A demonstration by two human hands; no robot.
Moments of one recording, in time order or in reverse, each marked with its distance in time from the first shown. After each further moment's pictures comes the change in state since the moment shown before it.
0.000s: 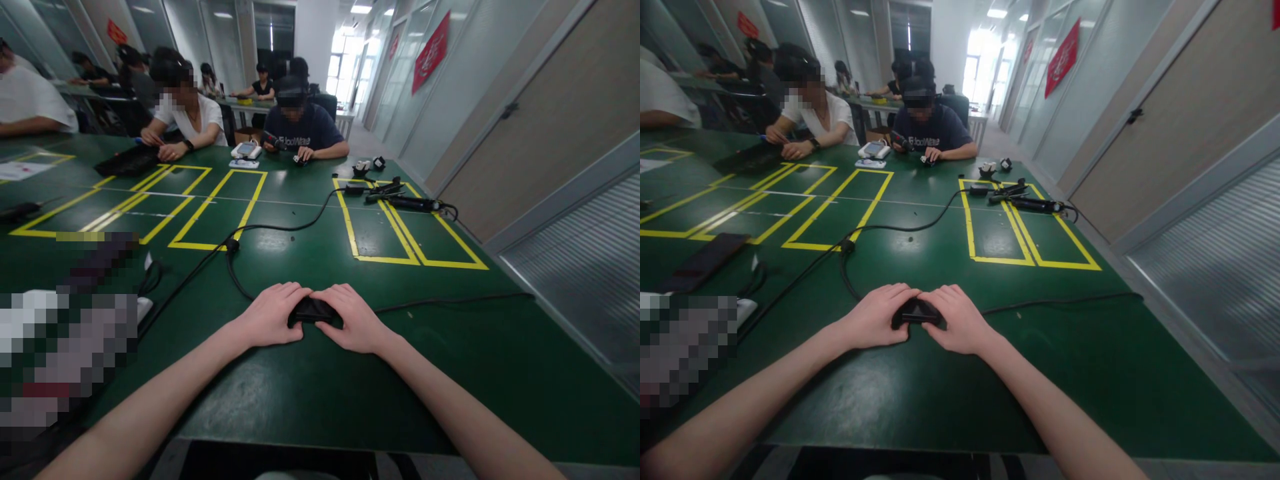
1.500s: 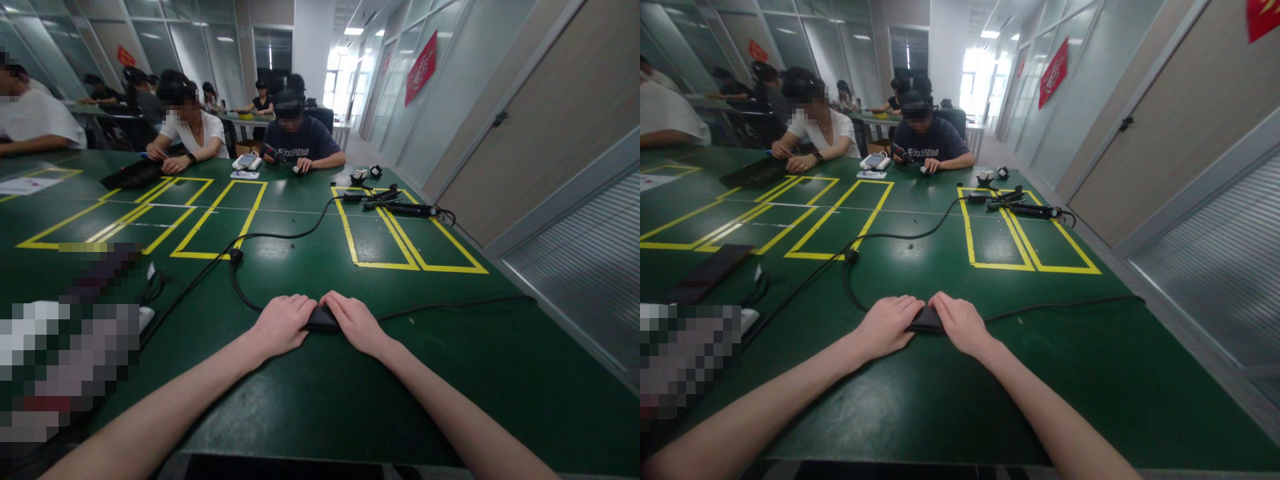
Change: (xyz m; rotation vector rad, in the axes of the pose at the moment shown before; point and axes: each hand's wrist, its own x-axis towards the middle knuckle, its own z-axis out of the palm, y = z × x) left_hand 0.011 0.009 0.010 0.233 -0.108 -0.002; right_hand 0.004 0.005 0.007 0.071 0.009 0.407
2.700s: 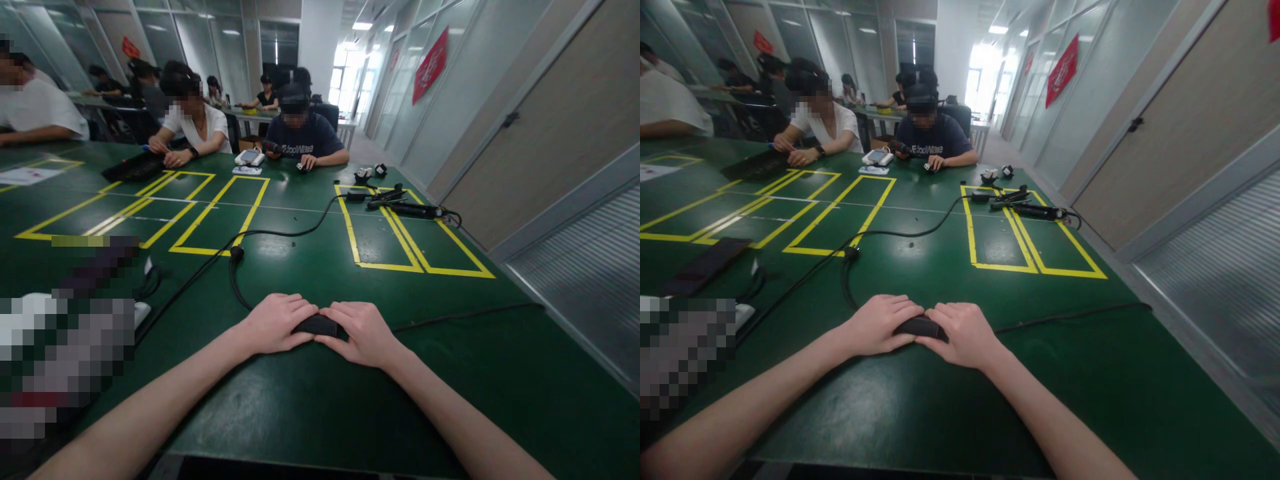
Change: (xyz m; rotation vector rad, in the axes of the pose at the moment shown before) left_hand -0.008 -0.015 -0.001 -0.079 0.180 0.255; right_hand -0.014 -0.005 -0.013 -0.319 0.096 -0.502
